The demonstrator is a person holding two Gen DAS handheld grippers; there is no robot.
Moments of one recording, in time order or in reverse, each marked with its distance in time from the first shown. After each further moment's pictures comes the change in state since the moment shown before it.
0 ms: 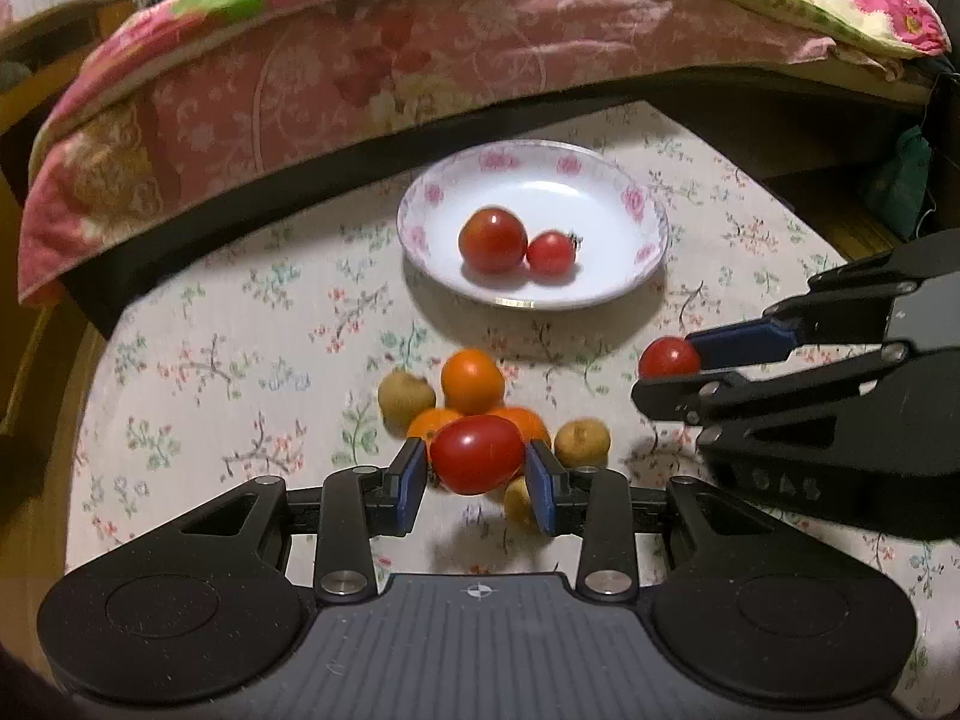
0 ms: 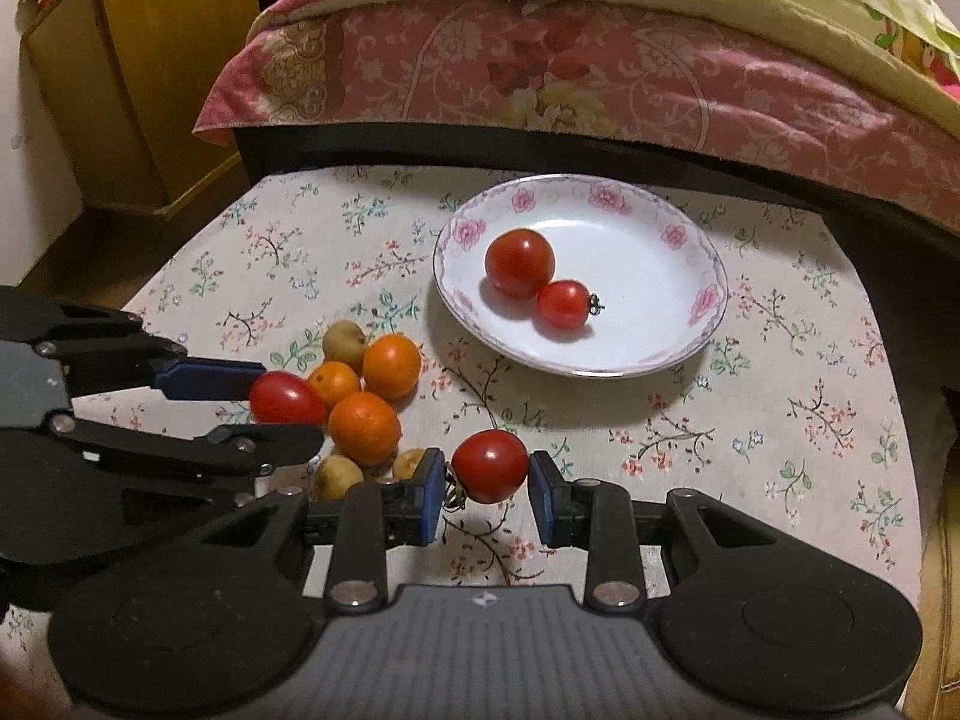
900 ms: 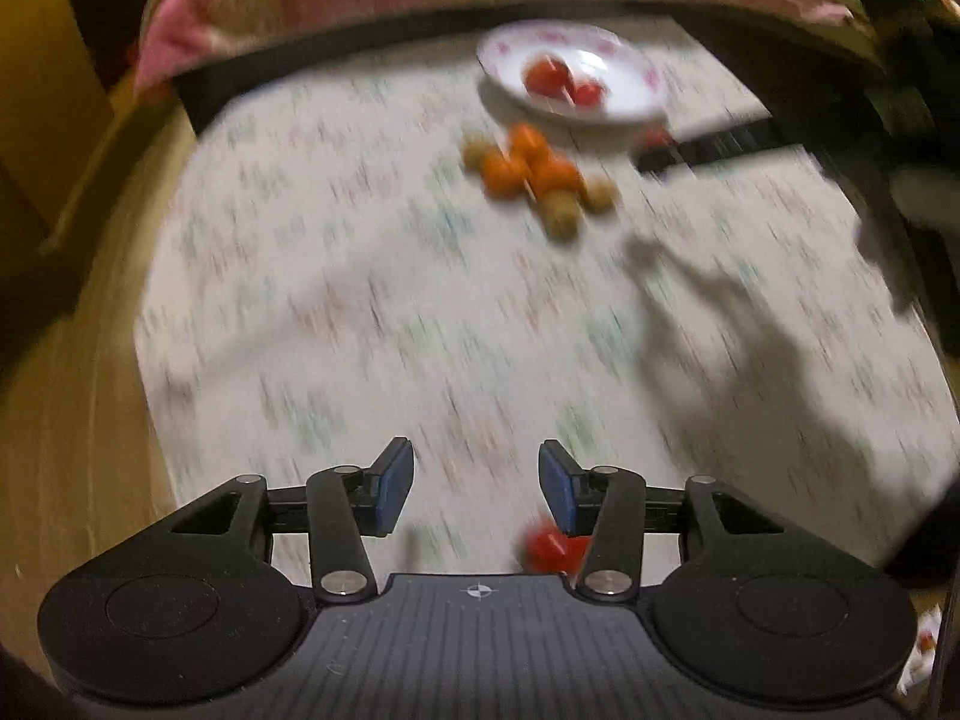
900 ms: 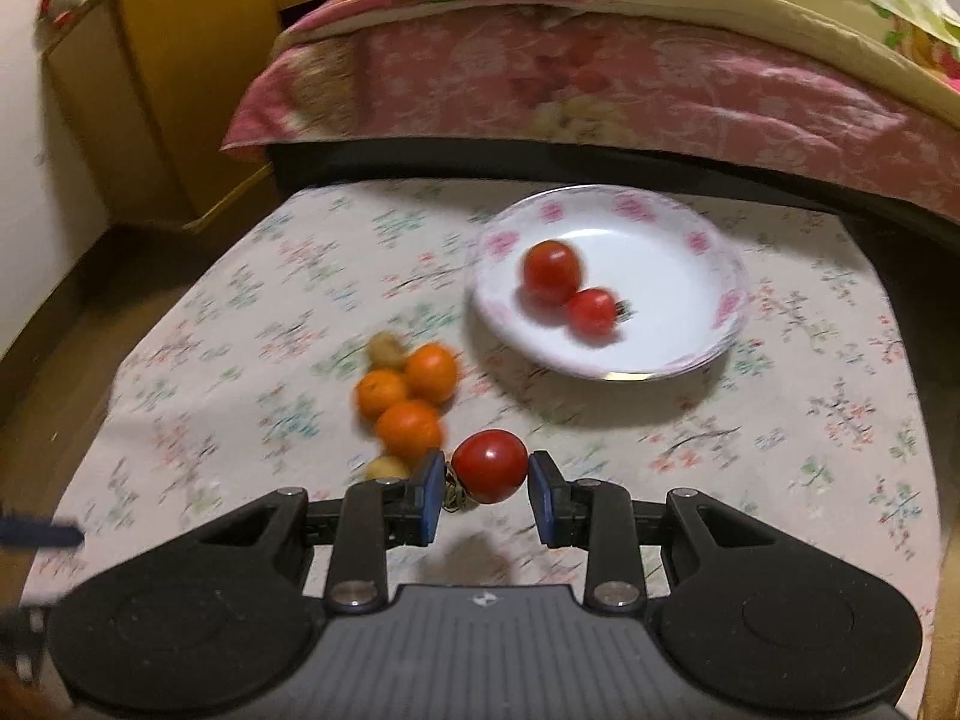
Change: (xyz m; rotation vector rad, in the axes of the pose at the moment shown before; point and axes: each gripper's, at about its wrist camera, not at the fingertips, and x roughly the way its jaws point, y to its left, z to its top) left arm -0.101 0.022 -0.119 -0.122 0.207 -0.019; right arm -0.014 0.011 -0.004 0.002 -0.010 0.070
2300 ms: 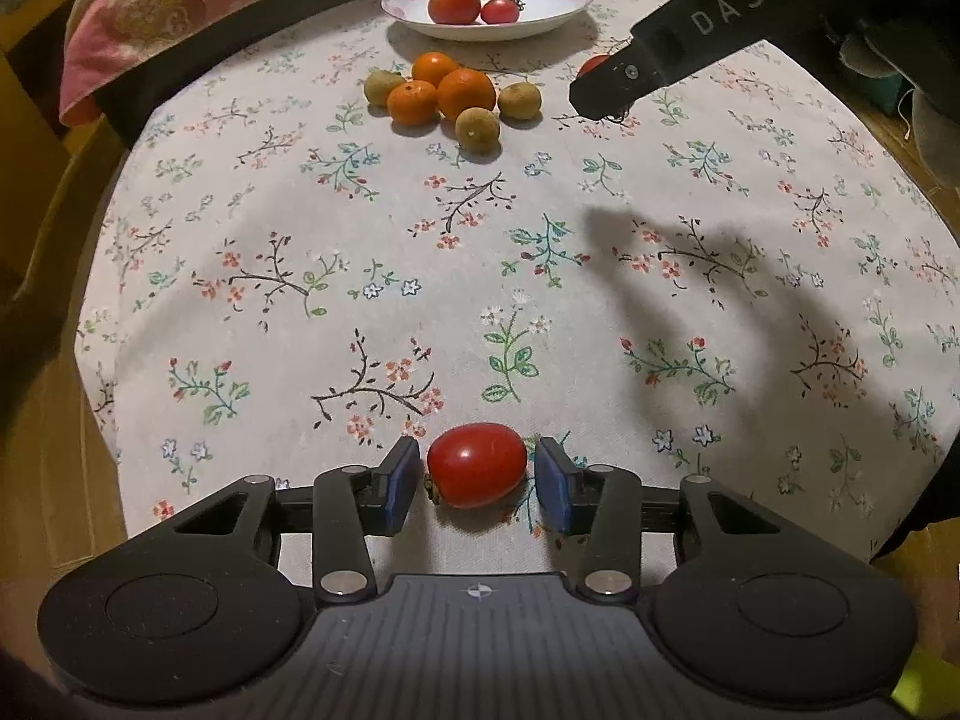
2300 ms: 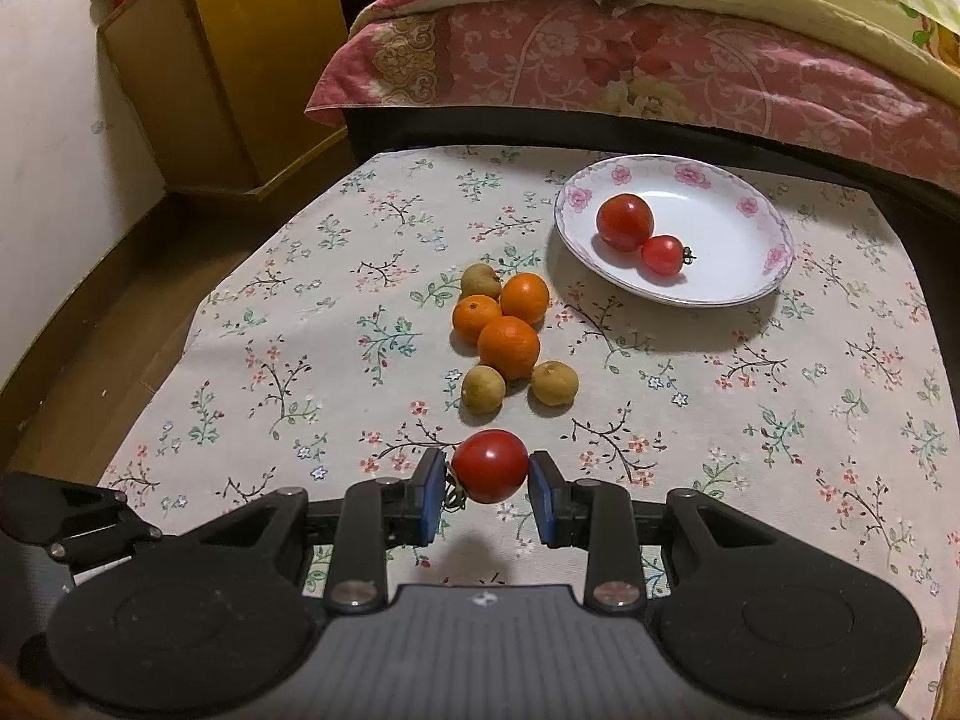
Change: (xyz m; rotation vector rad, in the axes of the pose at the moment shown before) left arm 0.038 -0.039 -0.014 0.156 0.023 0.043; right arm -0.033 0.025 -0.036 -0.028 0.019 0.073
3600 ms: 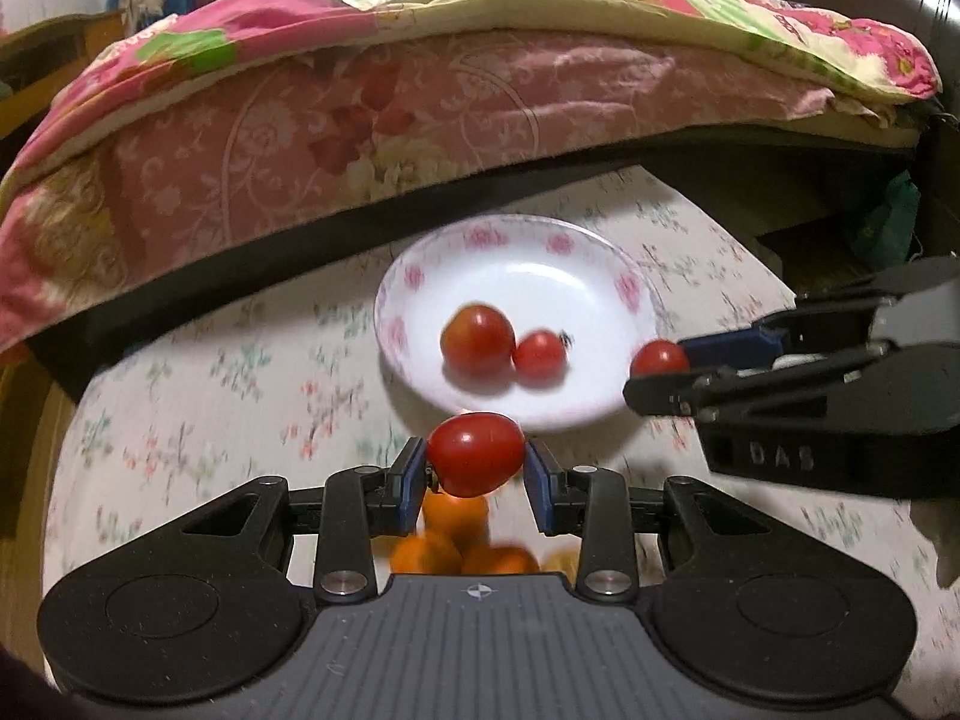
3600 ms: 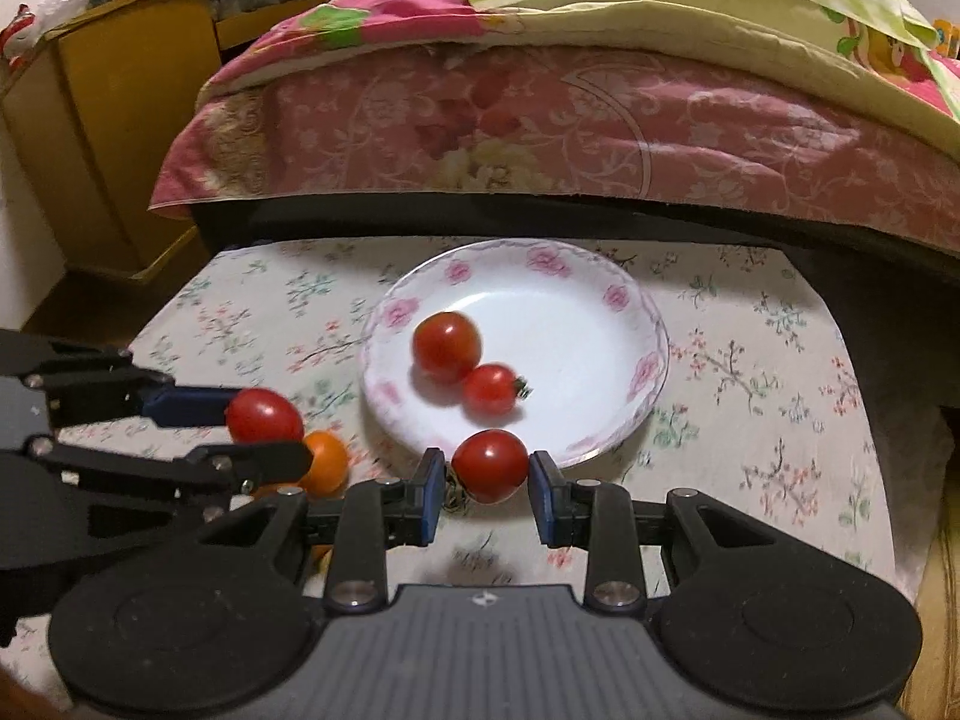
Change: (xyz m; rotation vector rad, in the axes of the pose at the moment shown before) left arm 0.042 0.032 0.194 -0.053 -0.304 -0.058; right arm 0.044 -0.089 0.073 0.078 -0.082 -0.146
